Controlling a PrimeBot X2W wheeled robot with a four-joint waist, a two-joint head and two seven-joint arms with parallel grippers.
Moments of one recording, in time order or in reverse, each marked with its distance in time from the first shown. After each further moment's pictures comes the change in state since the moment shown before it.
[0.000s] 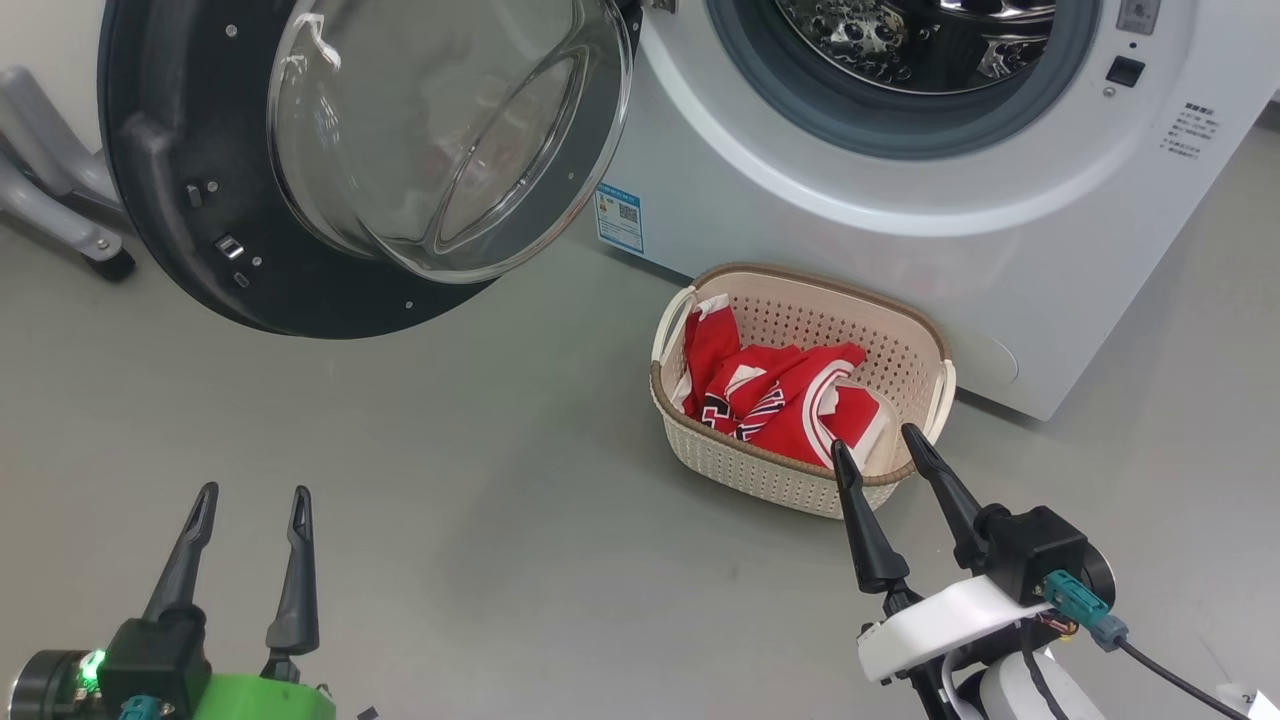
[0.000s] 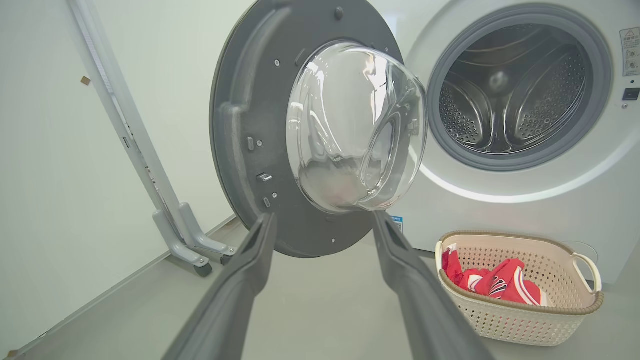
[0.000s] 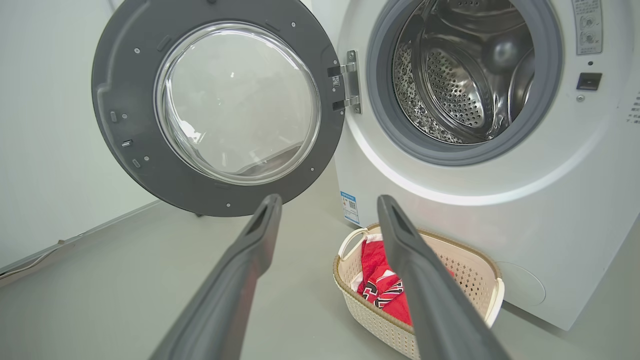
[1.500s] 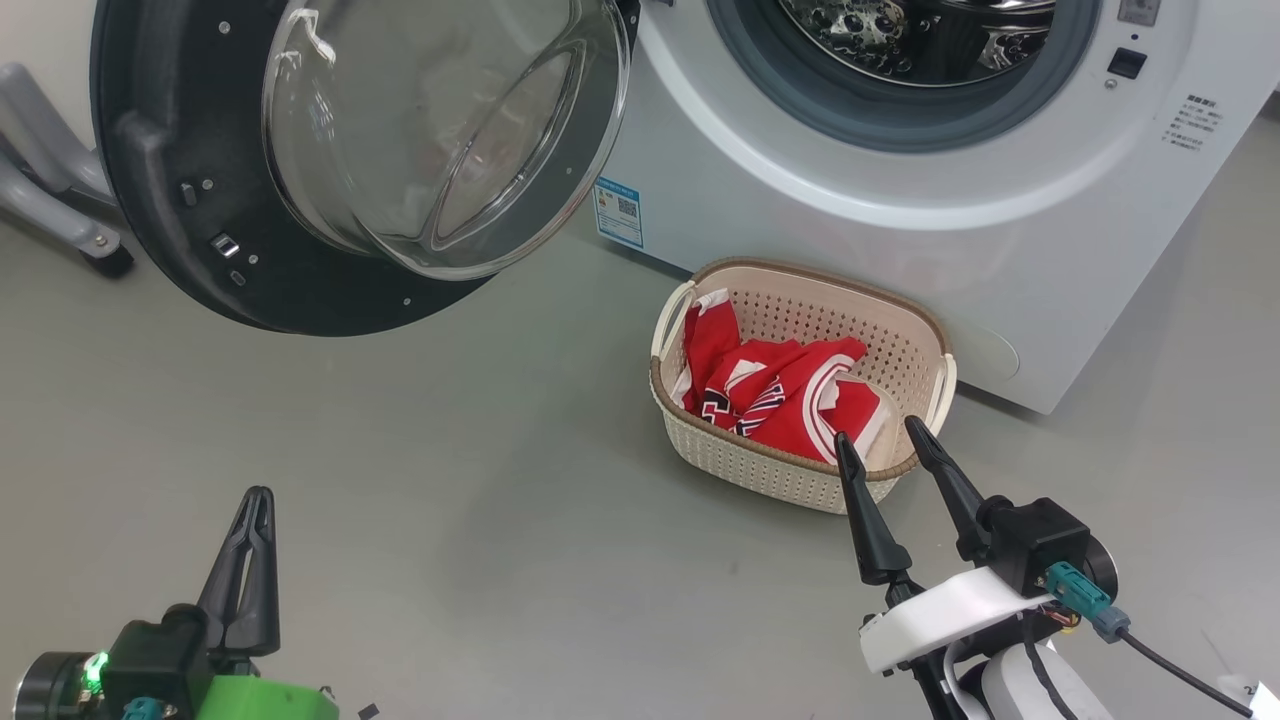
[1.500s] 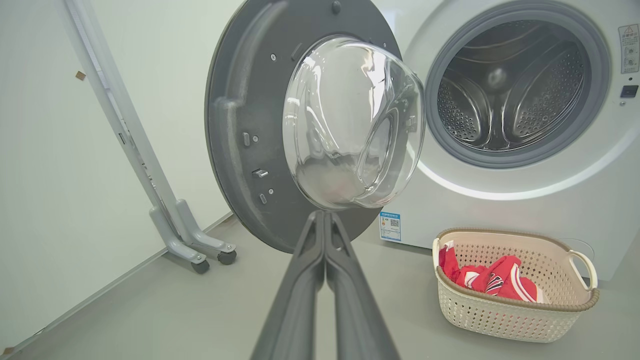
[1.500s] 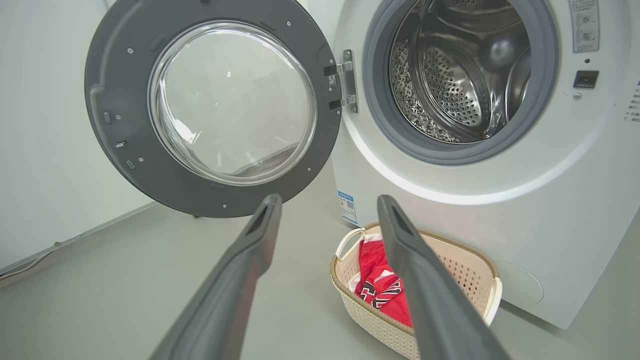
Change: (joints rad) left arm 0.003 -0.002 -0.003 0.001 -0.007 0.000 0.000; right arm -0.017 -0.001 -0.005 0.014 0.001 0.003 0.000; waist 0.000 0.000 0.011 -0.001
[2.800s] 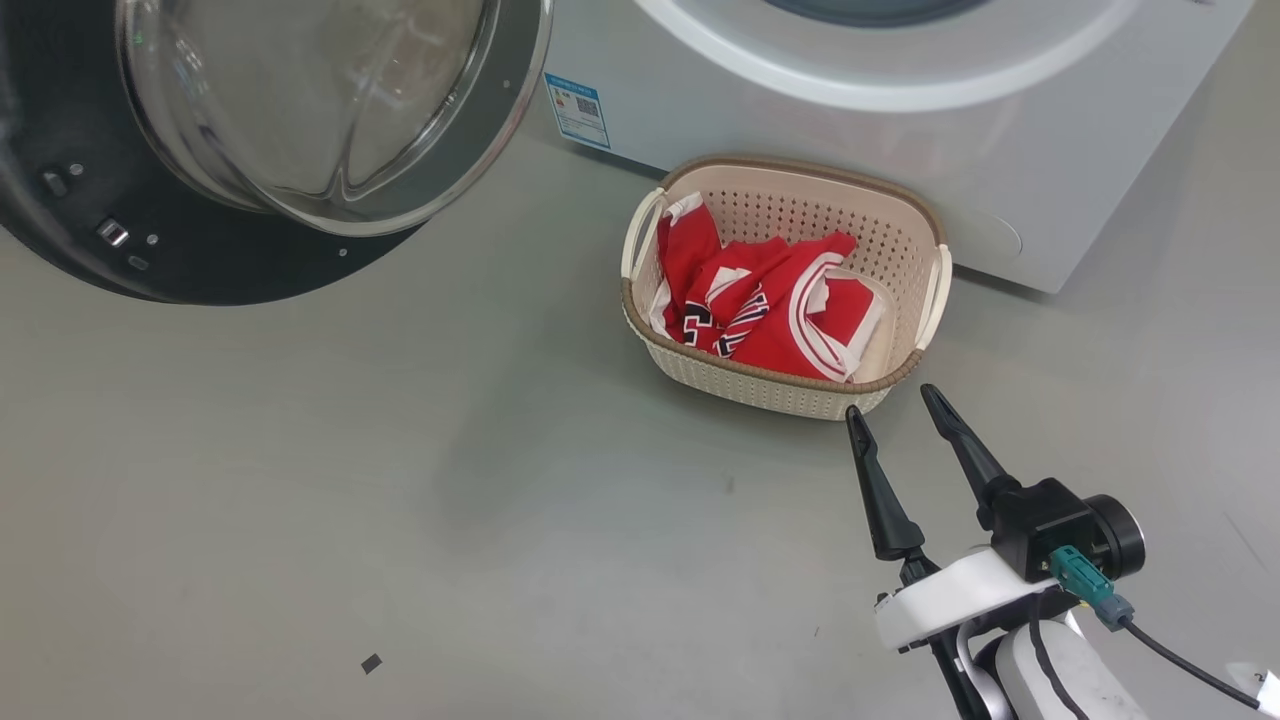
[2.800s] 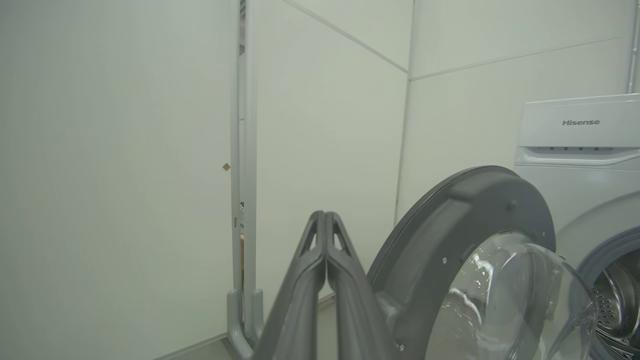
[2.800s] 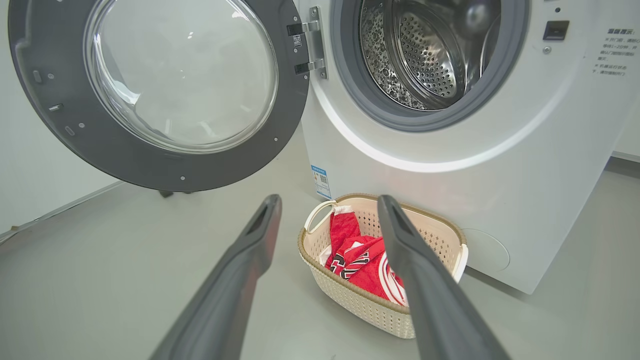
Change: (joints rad) left arm -0.366 0.183 0.391 0.012 -0.320 -0.018 0.033; right arm -0.025 -0.035 0.008 -0.031 -0.081 -0.025 0.000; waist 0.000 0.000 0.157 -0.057
